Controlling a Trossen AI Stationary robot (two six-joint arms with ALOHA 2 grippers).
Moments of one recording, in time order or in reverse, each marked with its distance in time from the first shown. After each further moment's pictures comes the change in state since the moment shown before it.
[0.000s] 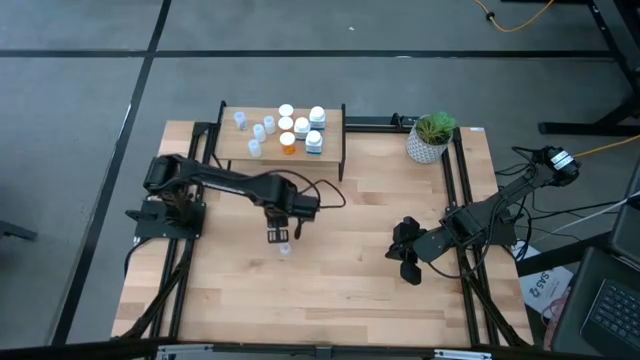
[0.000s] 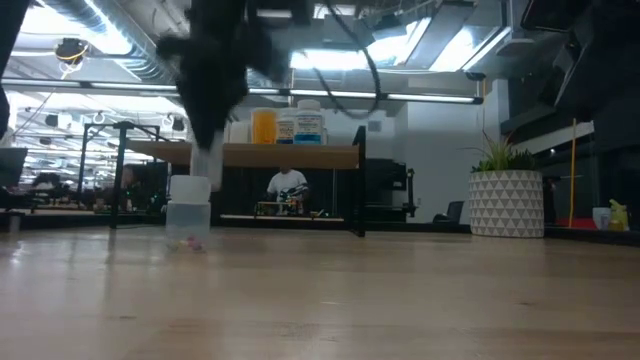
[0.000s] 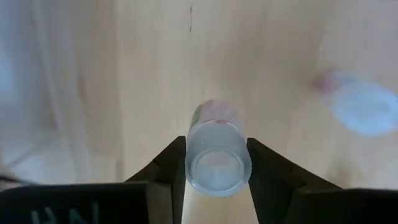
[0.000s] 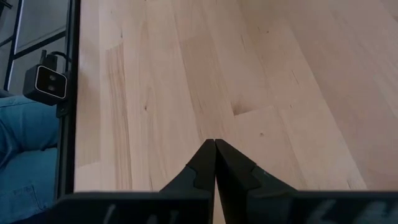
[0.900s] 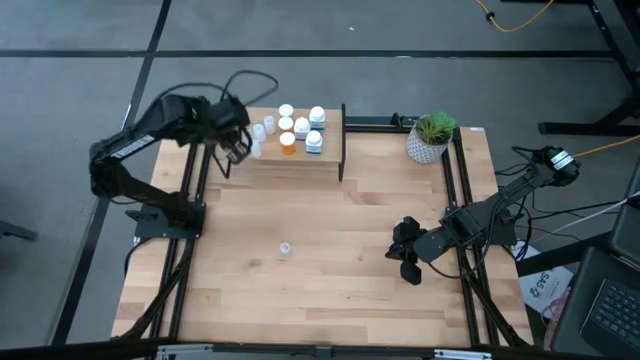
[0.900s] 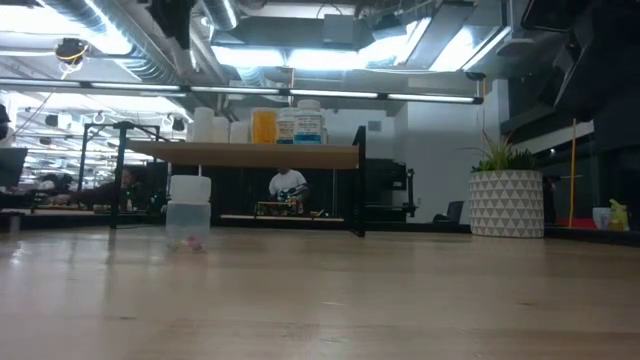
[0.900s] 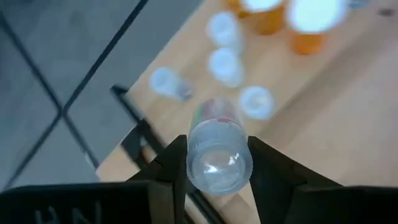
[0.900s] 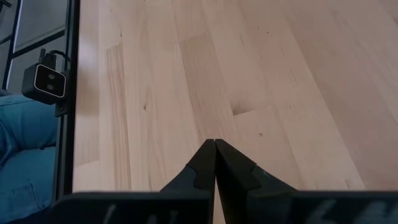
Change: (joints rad) left arm 0.424 -0.484 0.225 -0.303 -0.321 -0.082; right arm 0.000 0.000 0.000 -0.001 0.002 -0.006
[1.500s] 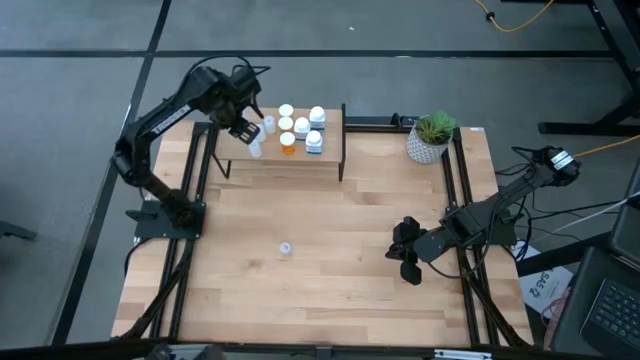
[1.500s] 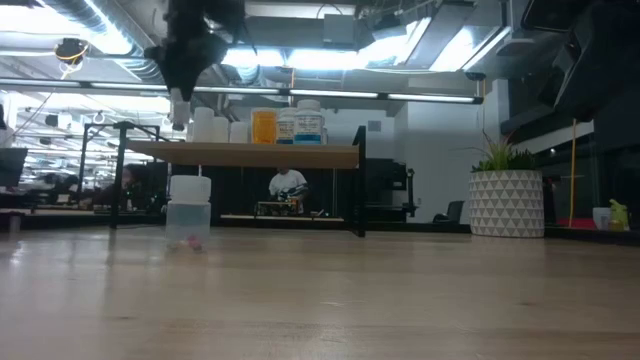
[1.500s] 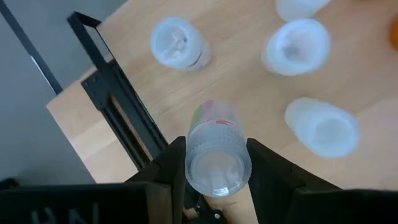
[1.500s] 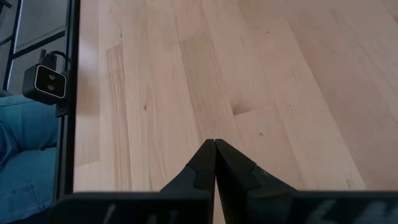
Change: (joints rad) left arm 0.414 0.221 -0.002 0.002 0.278 0.058; right arm 0.000 0.000 0.000 0.000 -0.001 0.004
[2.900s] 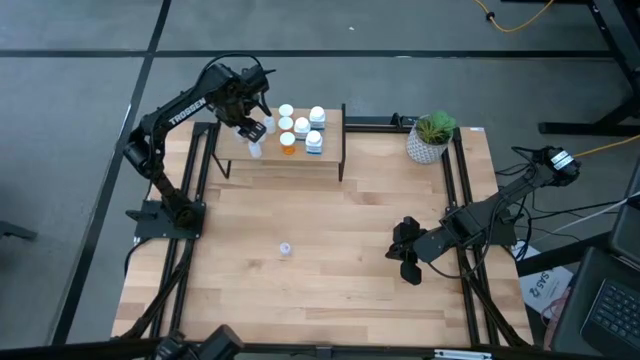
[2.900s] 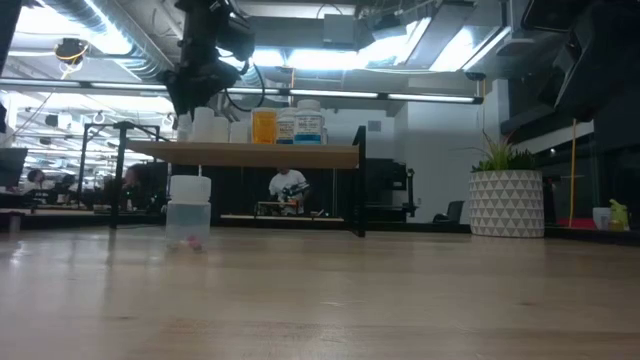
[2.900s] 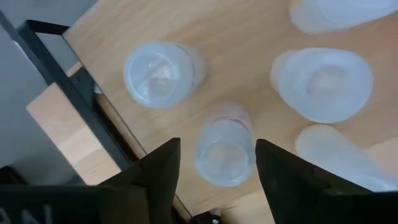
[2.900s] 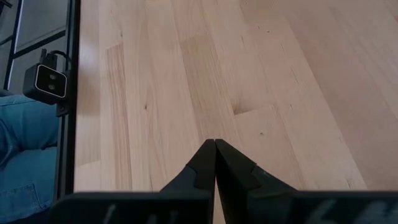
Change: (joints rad) left arm 0.055 0.128 0.000 0.039 0.047 0.047; right arm 0.000 0.000 0.000 0.000 -0.003 0.000
